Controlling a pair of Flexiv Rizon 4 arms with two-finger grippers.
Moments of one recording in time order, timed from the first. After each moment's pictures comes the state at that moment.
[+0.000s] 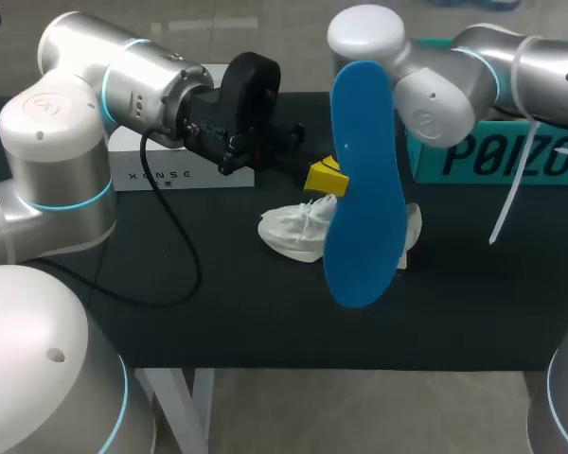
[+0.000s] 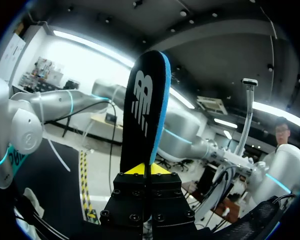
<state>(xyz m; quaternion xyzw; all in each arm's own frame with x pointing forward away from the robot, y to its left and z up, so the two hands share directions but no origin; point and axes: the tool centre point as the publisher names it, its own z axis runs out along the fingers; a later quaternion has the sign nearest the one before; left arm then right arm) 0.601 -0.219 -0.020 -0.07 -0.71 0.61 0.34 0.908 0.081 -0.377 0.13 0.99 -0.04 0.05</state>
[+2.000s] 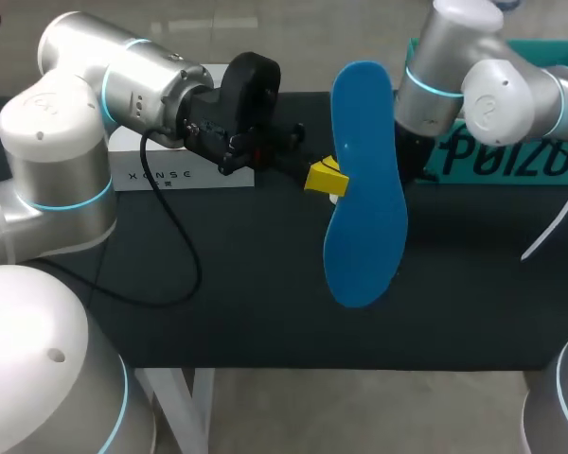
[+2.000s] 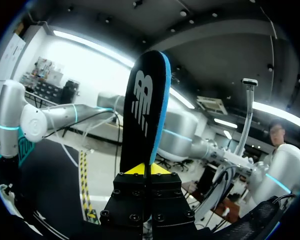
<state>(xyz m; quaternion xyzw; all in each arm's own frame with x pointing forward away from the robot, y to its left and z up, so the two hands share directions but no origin) 0.601 -0.219 -0.020 -0.07 -0.71 0.61 0.34 0.892 0.071 -0.375 0.72 0.68 0.04 -0.12</state>
